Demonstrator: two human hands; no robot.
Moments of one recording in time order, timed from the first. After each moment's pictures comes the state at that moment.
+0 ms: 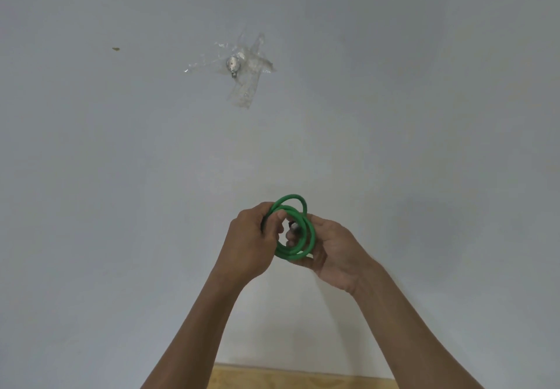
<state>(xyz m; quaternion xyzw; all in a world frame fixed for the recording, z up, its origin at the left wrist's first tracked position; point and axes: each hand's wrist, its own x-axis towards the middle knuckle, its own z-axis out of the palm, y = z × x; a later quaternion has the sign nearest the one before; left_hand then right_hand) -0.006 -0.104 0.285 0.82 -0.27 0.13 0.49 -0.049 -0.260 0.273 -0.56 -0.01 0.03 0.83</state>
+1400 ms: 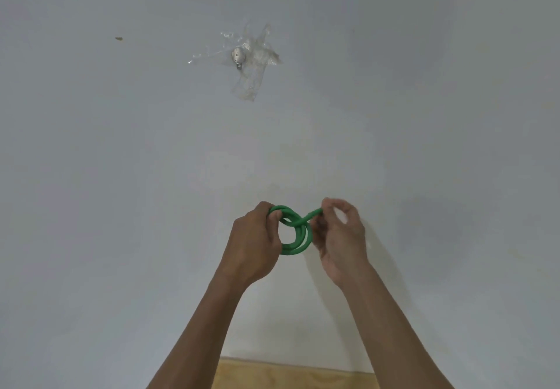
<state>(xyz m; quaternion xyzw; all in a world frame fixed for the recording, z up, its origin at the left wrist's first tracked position) -0.002 -0.104 0.273 0.86 -0.24 0.17 0.42 -0.038 -0.248 0.267 -0.44 0.14 -0.23 0.86</state>
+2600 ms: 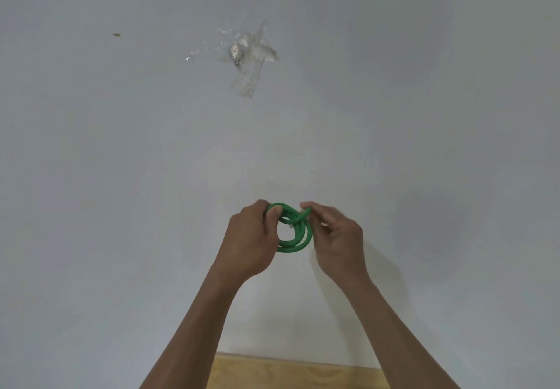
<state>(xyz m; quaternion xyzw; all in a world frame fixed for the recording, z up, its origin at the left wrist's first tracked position) -0.010 -0.102 0.280 0.87 -0.23 0.14 0.42 -0.036 -0.259 0.230 -0.77 -0.02 -0.42 0.49</state>
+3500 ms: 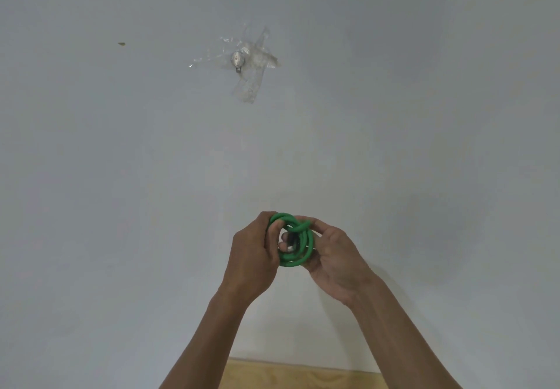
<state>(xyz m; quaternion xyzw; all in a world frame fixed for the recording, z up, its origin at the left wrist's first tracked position) -0.019 -0.102 0.255 0.81 -0.28 0.21 0.48 -0.058 -0.248 0.252 -0.51 -0.05 -0.03 0.86</state>
